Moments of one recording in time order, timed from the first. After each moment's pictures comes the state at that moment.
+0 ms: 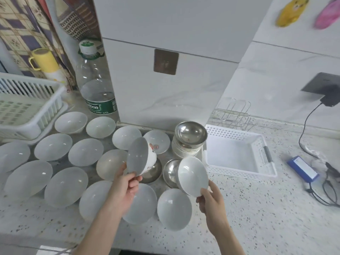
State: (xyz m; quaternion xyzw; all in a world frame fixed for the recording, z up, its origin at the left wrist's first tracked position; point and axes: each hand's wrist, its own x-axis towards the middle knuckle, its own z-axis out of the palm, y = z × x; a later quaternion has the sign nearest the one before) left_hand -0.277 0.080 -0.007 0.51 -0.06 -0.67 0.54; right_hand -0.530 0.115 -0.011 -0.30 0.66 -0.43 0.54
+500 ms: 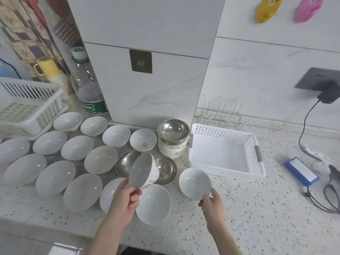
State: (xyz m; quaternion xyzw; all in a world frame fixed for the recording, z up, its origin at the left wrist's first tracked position) left_hand -0.361 0.128 -0.013 0.55 -0.07 -0.65 0.52; right_hand -0.614 0.116 -0.049 -0.33 0.73 -0.35 0.48
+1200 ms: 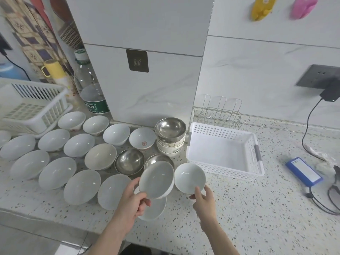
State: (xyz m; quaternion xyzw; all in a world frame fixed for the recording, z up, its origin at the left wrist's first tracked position) left_hand -0.395 0.150 -0.011 0.63 -0.23 -0.61 0.43; right_hand -0.613 0.117 -0.054 -0.32 0.69 -0.35 0.55
